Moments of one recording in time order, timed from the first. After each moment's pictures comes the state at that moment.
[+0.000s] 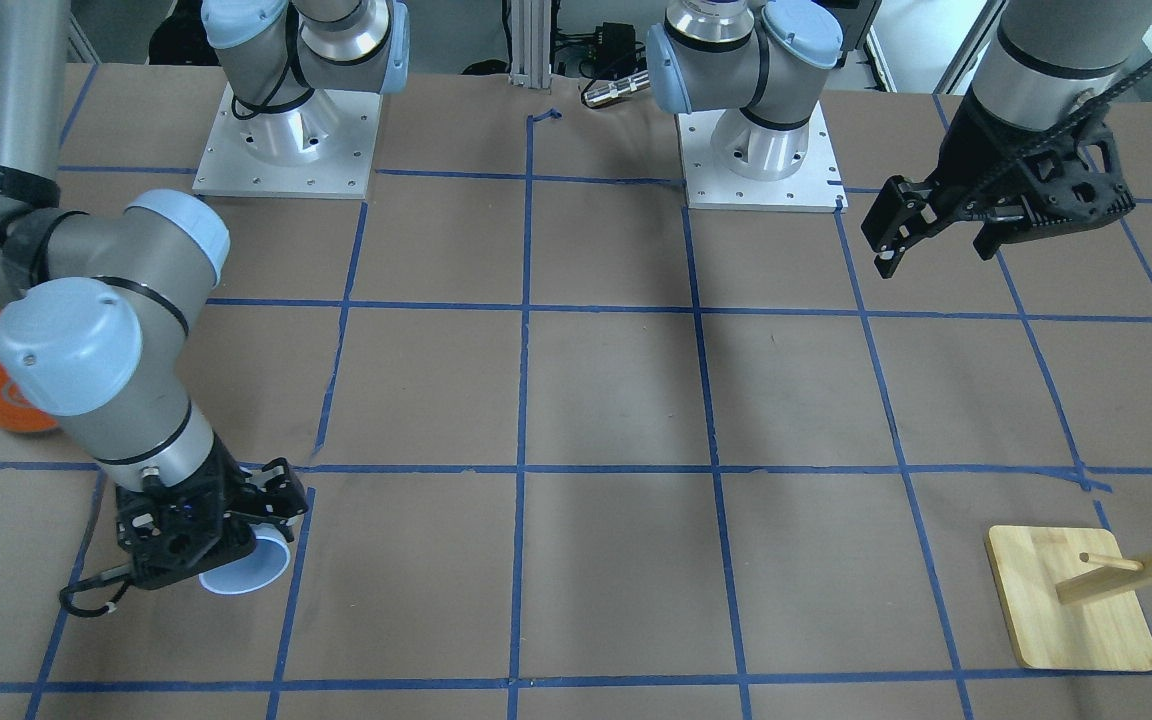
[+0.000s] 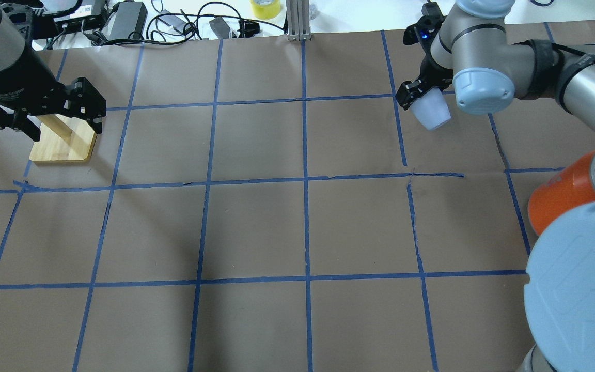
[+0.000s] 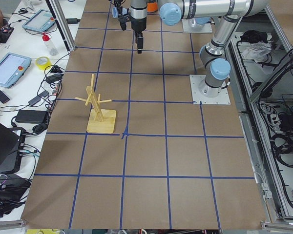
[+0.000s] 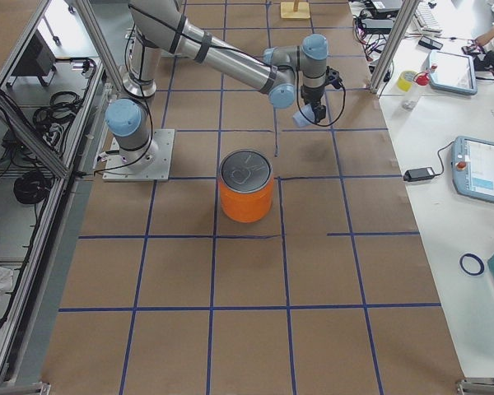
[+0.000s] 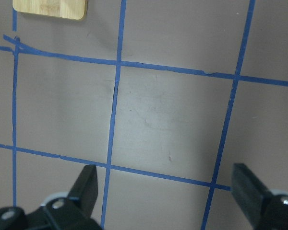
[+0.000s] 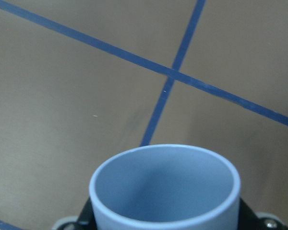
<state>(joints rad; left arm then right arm) -1.38 -1.51 -1.63 -1.53 1.67 0.01 1.54 -1.12 1.60 -2.23 -1.51 -0.45</state>
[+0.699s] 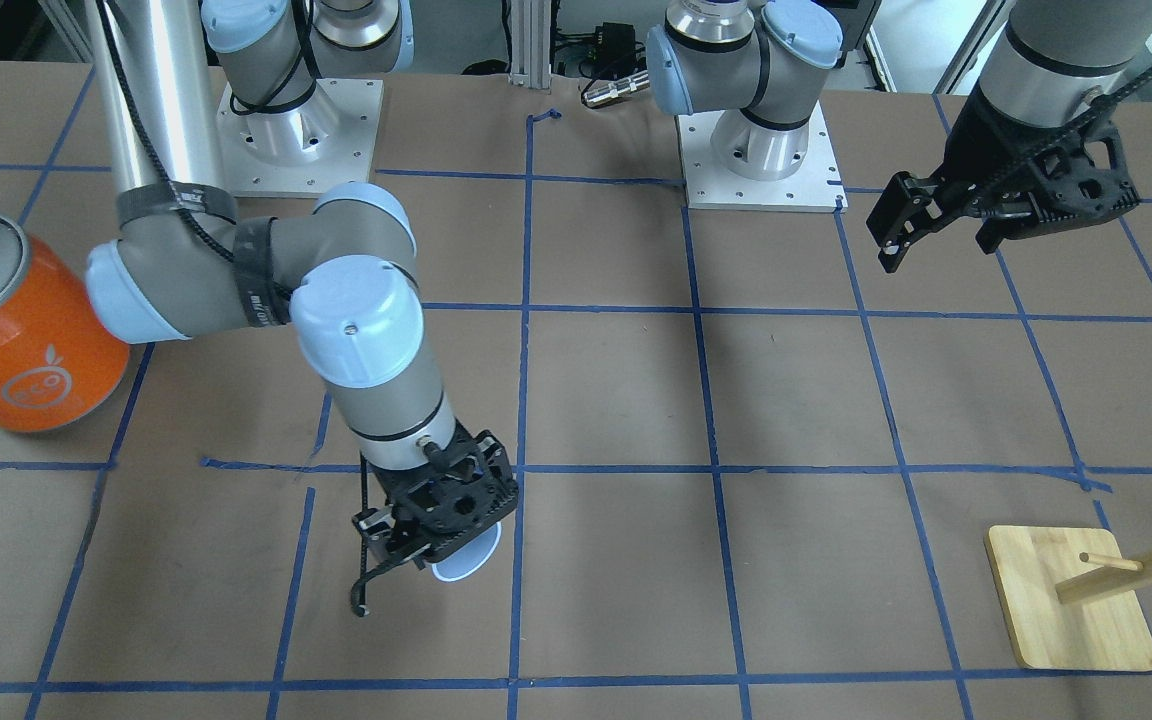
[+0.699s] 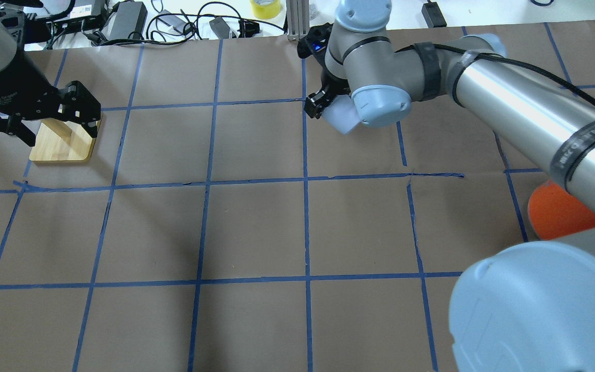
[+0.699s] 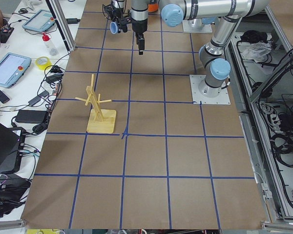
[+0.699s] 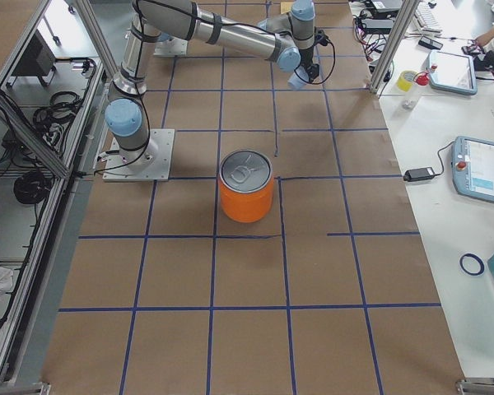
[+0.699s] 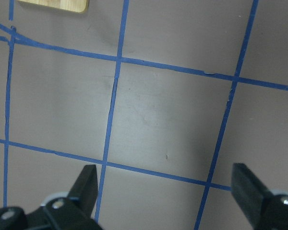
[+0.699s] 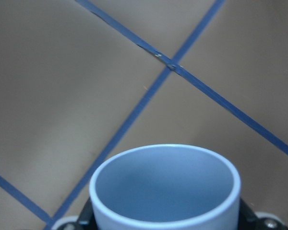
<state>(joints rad) -1.37 -1.50 -1.64 -1.54 1.68 0.02 1.83 -1.04 1.47 -2.24 -1.50 -0.43</state>
